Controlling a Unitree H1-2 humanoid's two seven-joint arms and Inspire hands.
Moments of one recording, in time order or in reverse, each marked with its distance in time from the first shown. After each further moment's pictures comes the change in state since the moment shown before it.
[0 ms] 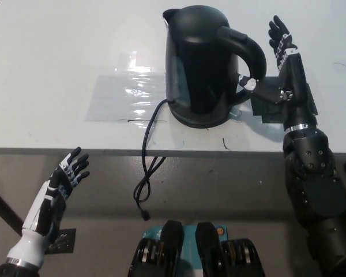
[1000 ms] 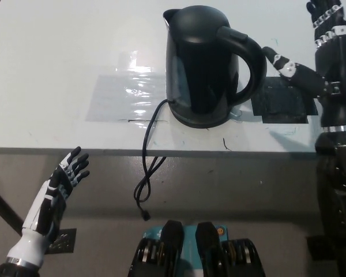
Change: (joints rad) left_arm -0.002 0.000 0.000 0.001 0.001 -0.001 0.000; right_arm 0.138 -0.052 -0.019 -0.539 0.143 0.123 0.085
